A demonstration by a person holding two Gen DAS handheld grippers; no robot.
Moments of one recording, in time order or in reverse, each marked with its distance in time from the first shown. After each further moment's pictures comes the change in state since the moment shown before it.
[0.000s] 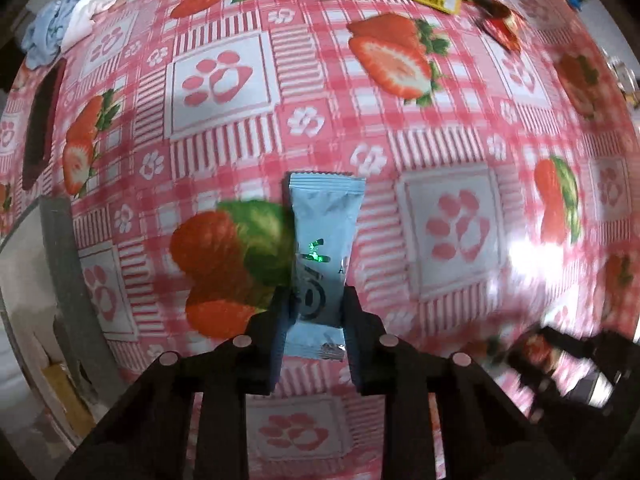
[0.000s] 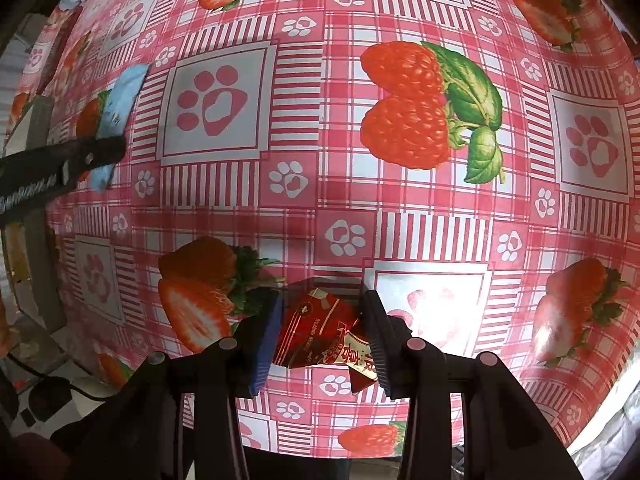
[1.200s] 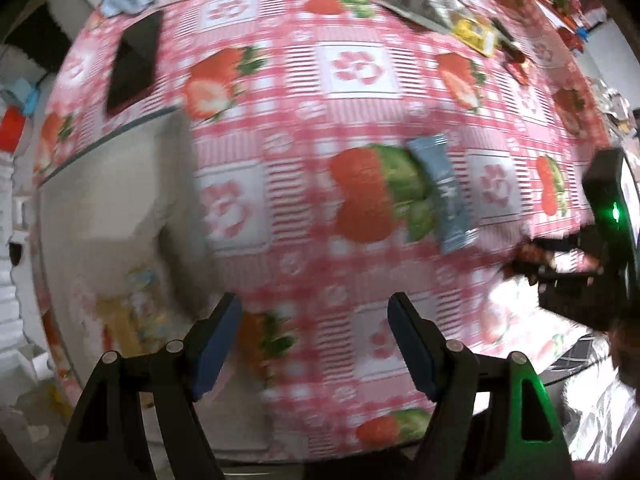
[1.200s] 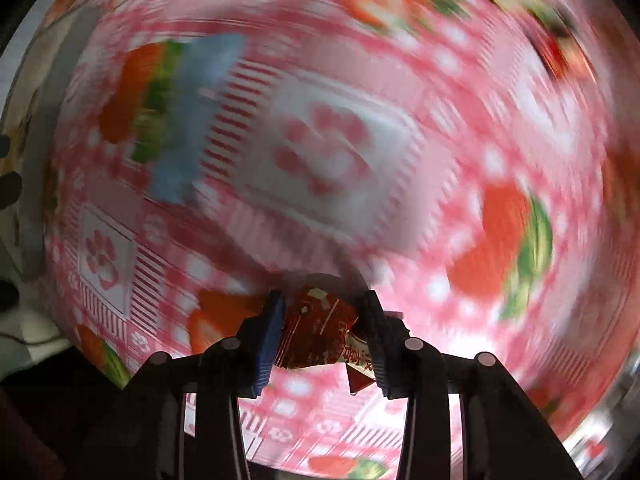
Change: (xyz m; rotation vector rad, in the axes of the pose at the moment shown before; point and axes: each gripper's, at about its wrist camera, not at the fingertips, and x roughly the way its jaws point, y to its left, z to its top) left arm -0.063 0.115 -0.070 -0.083 -0.049 -0.053; right arm -0.004 0.073 0.056 -0.296 0.044 -0.094
